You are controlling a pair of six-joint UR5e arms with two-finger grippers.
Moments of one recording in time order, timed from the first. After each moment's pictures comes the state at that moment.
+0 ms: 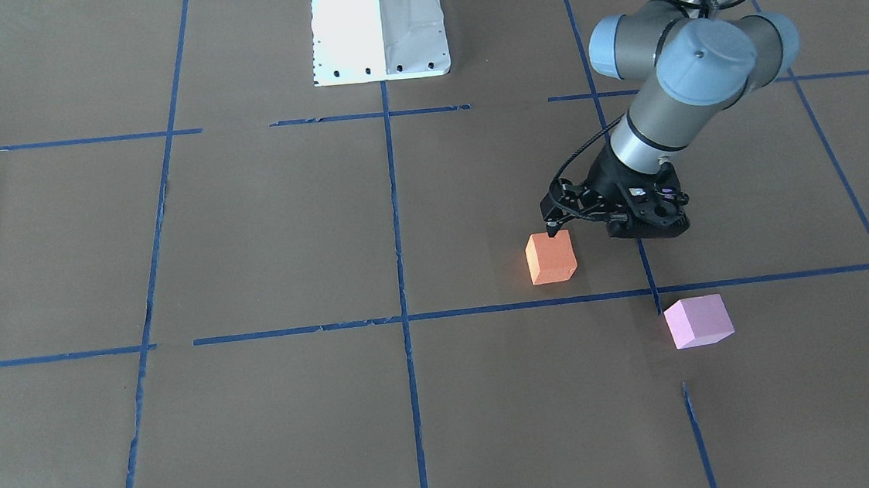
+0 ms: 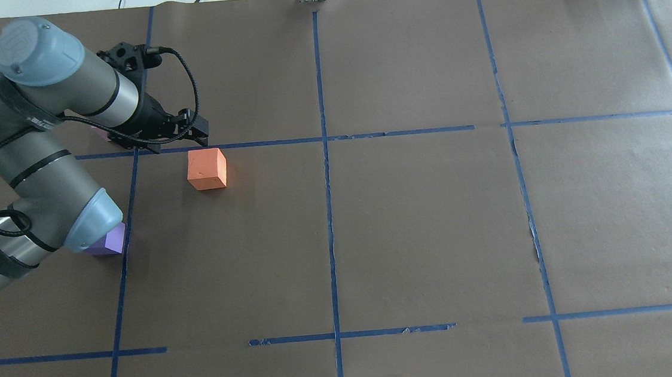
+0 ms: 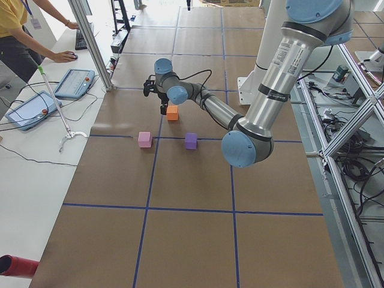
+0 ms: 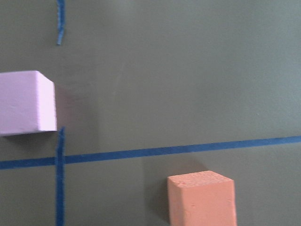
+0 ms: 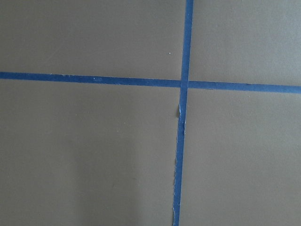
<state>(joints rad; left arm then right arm) -0.80 -2.07 -1.66 -1.83 -2.09 -1.08 1.48 -1.59 1.63 -1.57 2.36 0.05</state>
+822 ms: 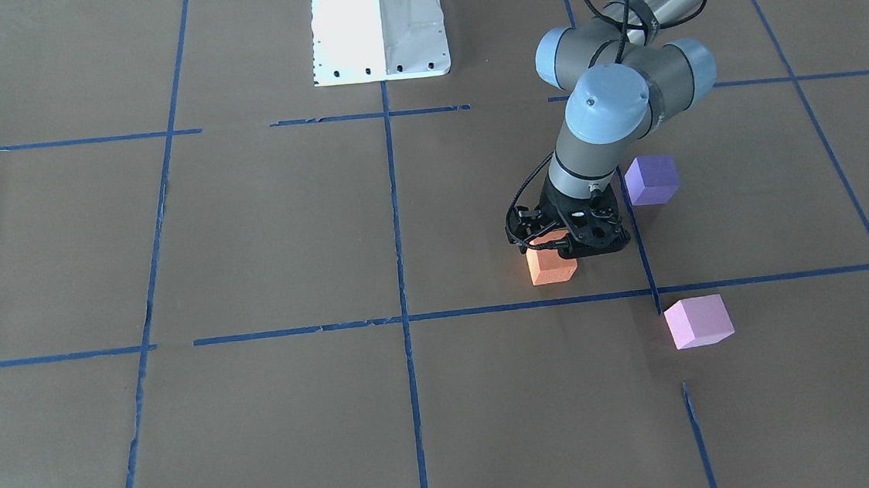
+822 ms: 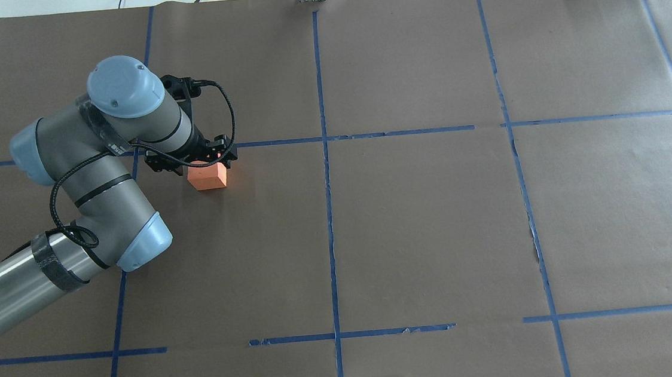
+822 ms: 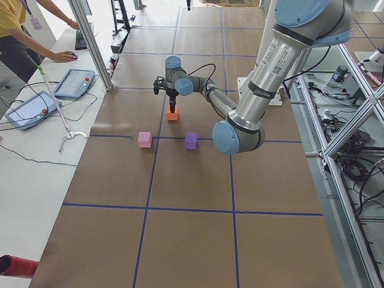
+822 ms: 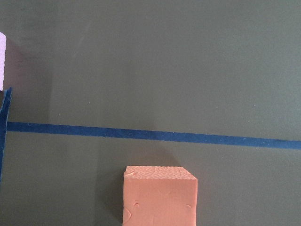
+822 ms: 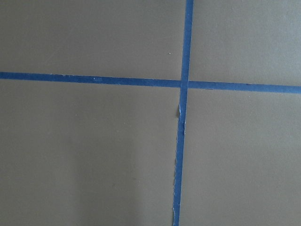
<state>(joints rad) -0.71 -2.14 -1.55 -1.75 -1.98 -1.12 1.48 -1.59 1.63 -1.57 2.36 0.05</state>
